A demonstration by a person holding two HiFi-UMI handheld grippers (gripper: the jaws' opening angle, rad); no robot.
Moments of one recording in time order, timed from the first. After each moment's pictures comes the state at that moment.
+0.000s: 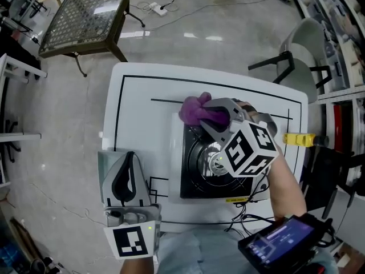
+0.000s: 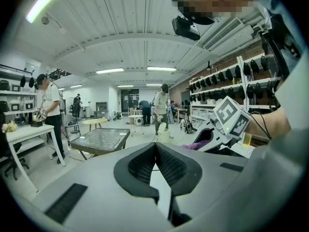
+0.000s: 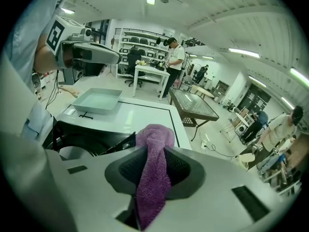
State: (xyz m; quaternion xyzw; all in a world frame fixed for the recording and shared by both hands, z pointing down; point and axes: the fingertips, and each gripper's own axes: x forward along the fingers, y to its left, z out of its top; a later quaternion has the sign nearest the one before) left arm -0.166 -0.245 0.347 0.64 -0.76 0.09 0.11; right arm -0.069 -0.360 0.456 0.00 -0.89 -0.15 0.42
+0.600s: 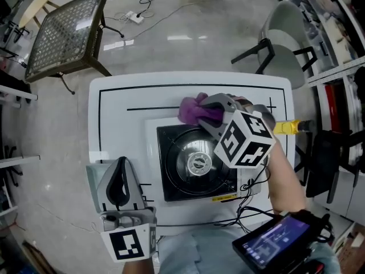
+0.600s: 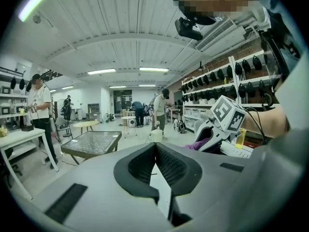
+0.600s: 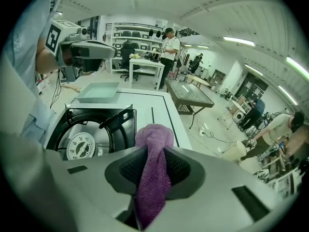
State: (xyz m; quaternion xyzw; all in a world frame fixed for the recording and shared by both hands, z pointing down) left arm -0.101 -0.266 0.332 0.66 -0.73 0.11 0.11; right arm 0.021 -0.387 0.445 0.02 -0.88 -0.12 0.46
